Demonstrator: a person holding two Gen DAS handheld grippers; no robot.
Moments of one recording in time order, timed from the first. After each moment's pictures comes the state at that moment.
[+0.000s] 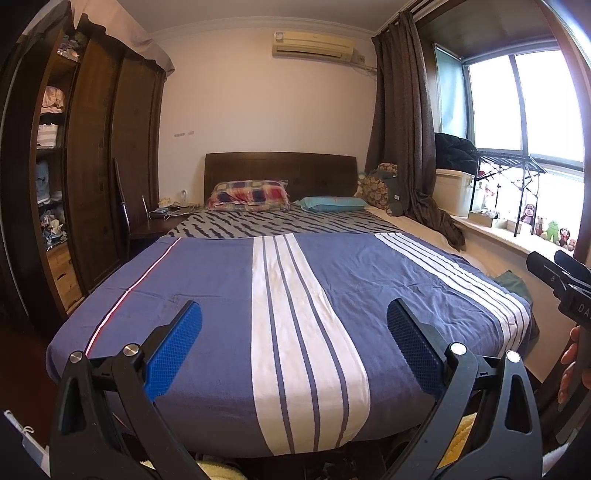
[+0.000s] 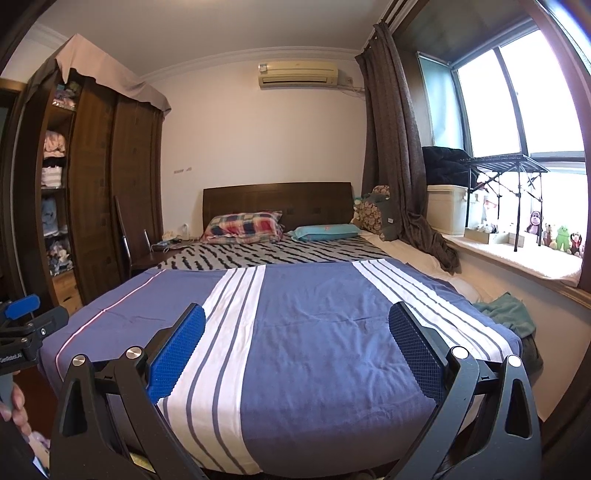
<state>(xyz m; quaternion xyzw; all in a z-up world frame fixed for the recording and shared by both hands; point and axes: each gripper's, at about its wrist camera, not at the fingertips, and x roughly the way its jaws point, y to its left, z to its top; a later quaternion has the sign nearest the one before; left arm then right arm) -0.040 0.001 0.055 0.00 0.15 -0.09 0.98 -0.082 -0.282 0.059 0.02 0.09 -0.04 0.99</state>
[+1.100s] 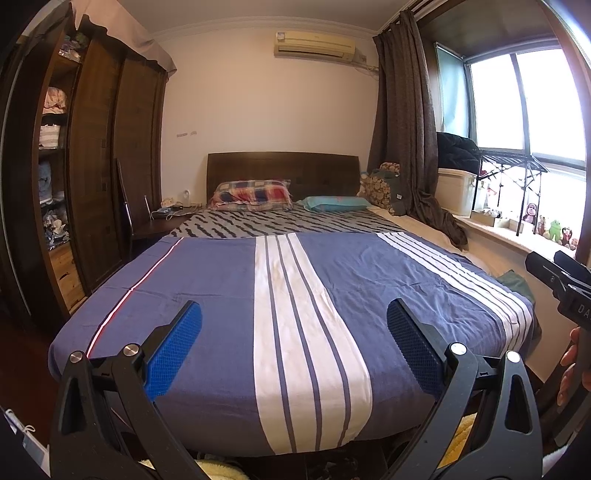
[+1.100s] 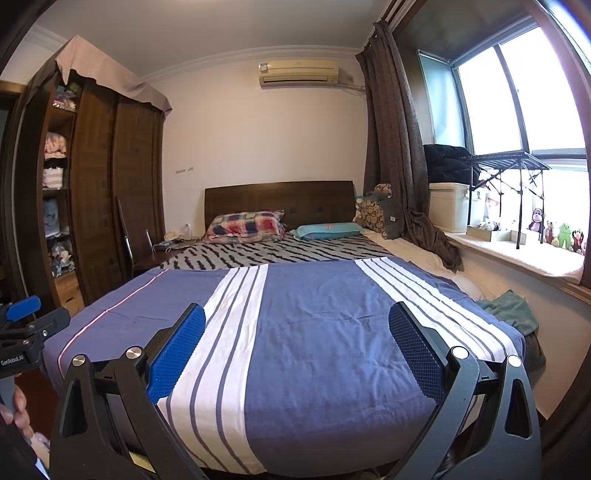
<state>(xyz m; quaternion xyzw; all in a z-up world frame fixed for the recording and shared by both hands) -0.039 0.000 0.051 0.01 0.16 -0.09 0.98 -0.080 -0.280 0.056 0.03 0.10 -0.04 0.99</state>
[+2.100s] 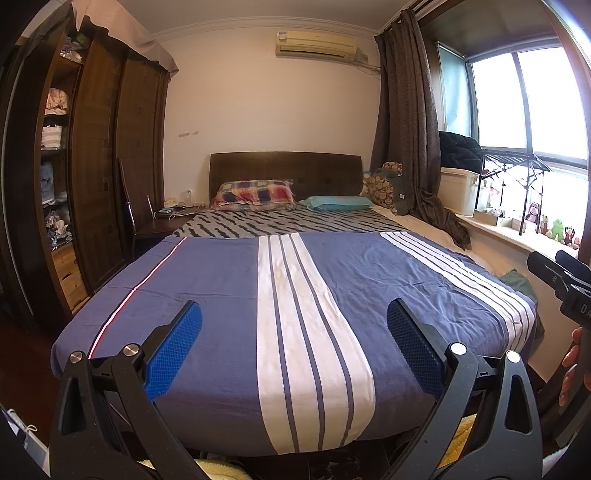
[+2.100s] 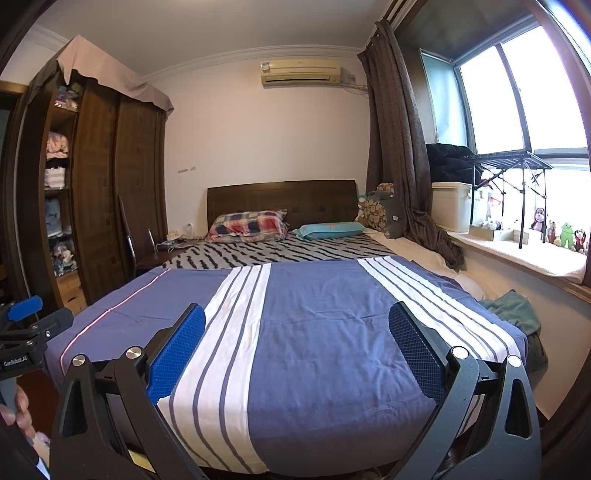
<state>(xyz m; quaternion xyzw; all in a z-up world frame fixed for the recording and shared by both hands) -0.039 0.000 0.052 0.01 0.15 -0.09 0.98 -0.079 -0.279 0.057 0.03 0.10 -0.04 0.99</state>
